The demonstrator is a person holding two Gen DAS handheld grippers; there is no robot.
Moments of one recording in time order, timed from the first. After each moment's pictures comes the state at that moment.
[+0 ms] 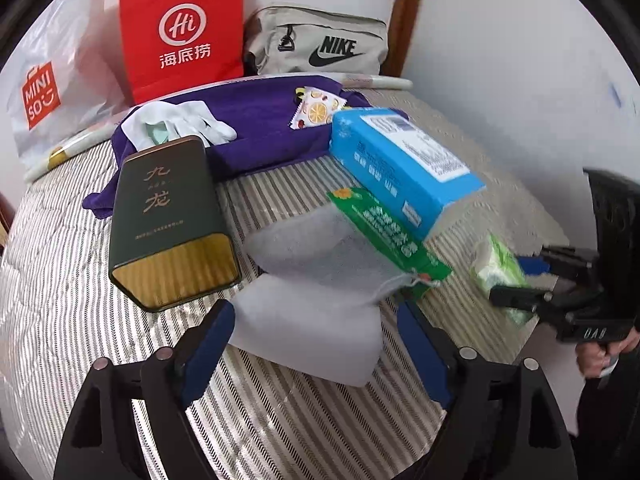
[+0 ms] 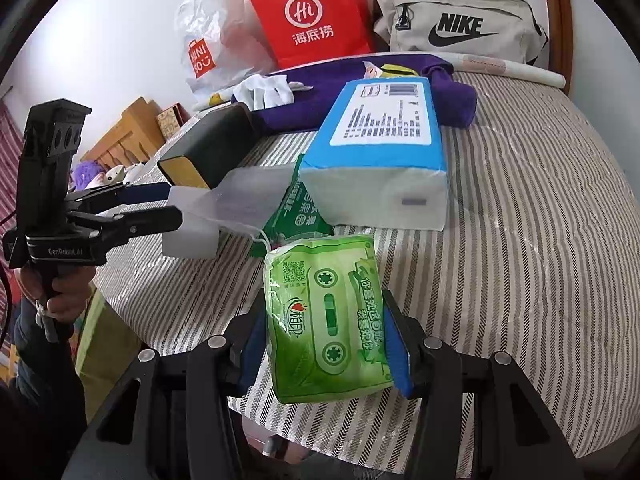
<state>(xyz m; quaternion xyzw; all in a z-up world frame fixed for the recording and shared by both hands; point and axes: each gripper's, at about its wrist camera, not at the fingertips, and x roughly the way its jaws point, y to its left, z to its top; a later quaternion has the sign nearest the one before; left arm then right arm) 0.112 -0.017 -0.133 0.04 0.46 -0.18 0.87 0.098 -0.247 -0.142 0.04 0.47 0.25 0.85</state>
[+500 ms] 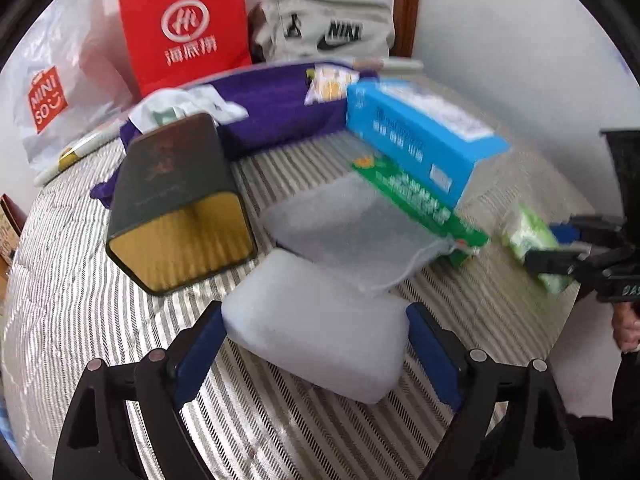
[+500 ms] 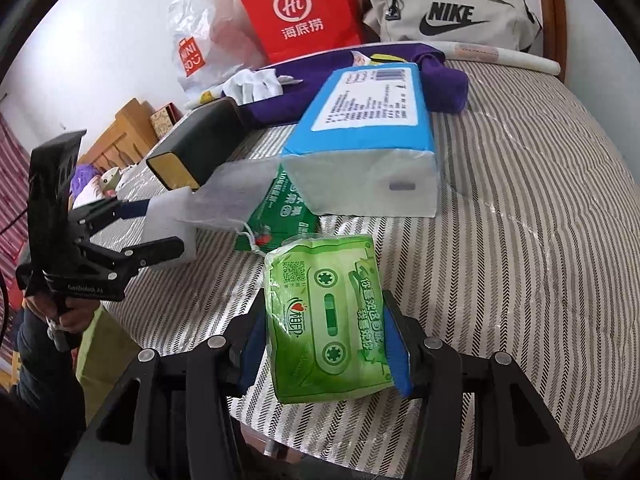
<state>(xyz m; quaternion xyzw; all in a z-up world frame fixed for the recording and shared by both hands) 0.107 -0.012 -0.157 0.07 0.45 -0.15 0.88 0.102 -0.251 -0.153 0.05 0.48 0.24 0.84</state>
